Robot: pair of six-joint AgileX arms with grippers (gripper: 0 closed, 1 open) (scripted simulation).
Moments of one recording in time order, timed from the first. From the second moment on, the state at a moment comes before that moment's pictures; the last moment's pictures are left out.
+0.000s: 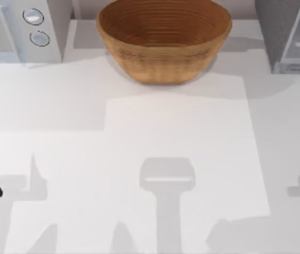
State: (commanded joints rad) left arm 0.00 0.00 0.00 0.00 0.00 0.00; right arm 0.03 0.15 0.04 0.11 -0.02 0.00
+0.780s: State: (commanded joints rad) left arm 0.00 0.00 0.00 0.00 0.00 0.00; right arm 0.24 1.20 0.29 0.90 -0.15 0.00
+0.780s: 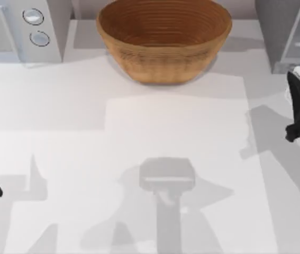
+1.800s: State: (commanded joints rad) left arm 0.00 0.00 0.00 0.00 0.00 0.00; right arm 0.45 2.21 0.55 1.67 -0.28 0.02
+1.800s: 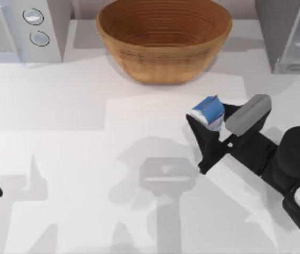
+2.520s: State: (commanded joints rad) left arm 0.00 0.00 0.00 0.00 0.00 0.00; right arm 0.49 2.32 0.74 1.59 -0.25 0.02
